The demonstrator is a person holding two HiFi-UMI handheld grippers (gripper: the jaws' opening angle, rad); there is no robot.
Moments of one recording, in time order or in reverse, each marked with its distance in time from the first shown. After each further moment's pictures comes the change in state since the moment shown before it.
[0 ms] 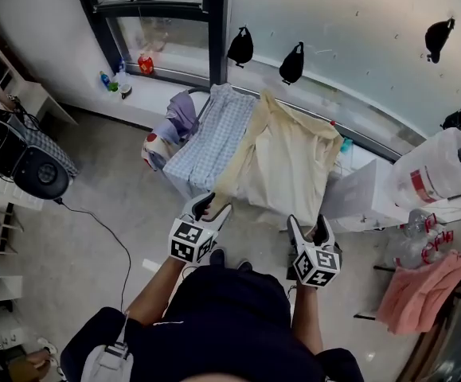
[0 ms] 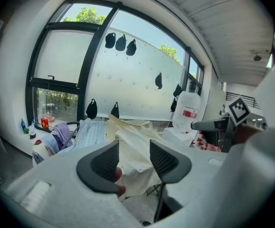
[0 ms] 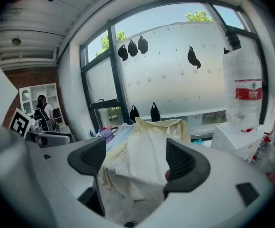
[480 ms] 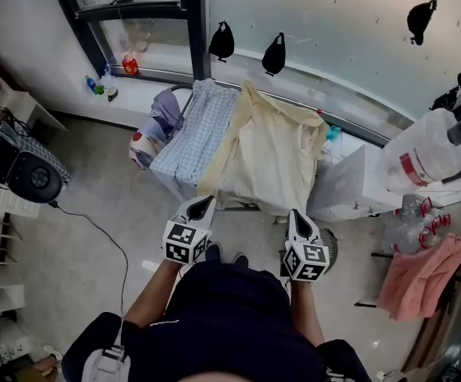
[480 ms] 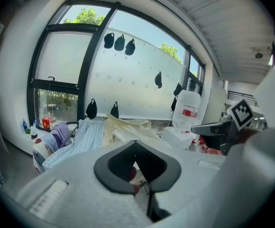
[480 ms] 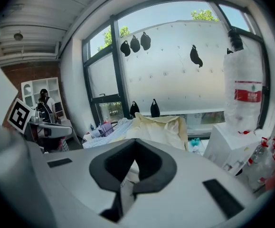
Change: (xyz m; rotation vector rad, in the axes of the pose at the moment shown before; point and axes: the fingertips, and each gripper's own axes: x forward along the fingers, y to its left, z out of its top) left arm 0.003 -0.028 0.000 0.009 -0.001 0.023; right arm -0.015 -0.011 -0.016 -0.041 0.046 -0.006
